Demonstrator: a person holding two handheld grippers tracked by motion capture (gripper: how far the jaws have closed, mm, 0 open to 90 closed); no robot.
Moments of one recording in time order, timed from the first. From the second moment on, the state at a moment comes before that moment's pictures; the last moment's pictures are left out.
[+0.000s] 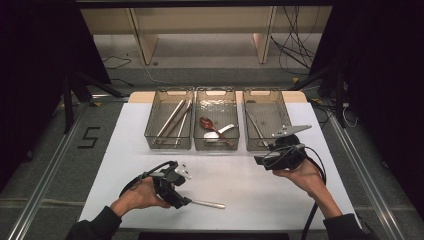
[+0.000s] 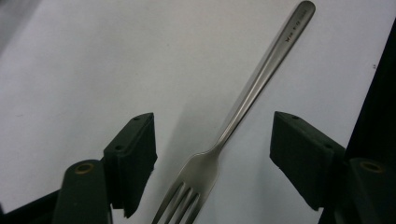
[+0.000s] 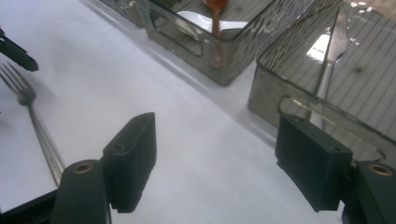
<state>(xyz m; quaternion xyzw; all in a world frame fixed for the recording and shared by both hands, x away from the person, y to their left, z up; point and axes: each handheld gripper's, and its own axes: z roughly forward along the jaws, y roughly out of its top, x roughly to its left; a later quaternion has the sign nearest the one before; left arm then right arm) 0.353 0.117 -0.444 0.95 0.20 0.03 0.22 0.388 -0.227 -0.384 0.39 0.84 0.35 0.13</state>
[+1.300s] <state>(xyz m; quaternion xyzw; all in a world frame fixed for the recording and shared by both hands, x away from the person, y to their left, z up) 0.350 0.080 -0.460 0.99 0.09 0.01 0.11 0.366 -0.225 -0.396 0.38 0.85 0.34 0.10</state>
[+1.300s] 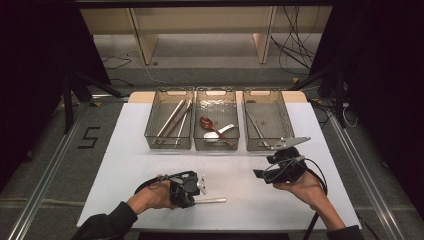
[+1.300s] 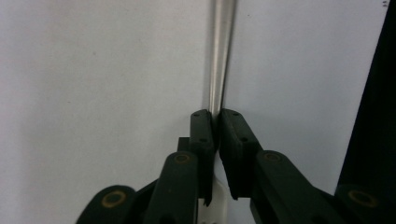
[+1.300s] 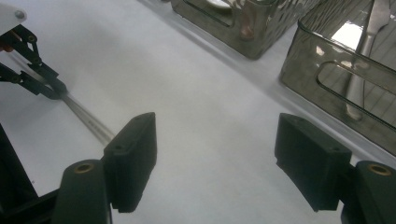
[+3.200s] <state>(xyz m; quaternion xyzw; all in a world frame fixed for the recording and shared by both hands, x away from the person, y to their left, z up) 0.333 0.072 -0.422 0.98 0.08 -0.04 0.17 0.315 -0.109 -0.436 0.11 0.96 0.27 0.05</state>
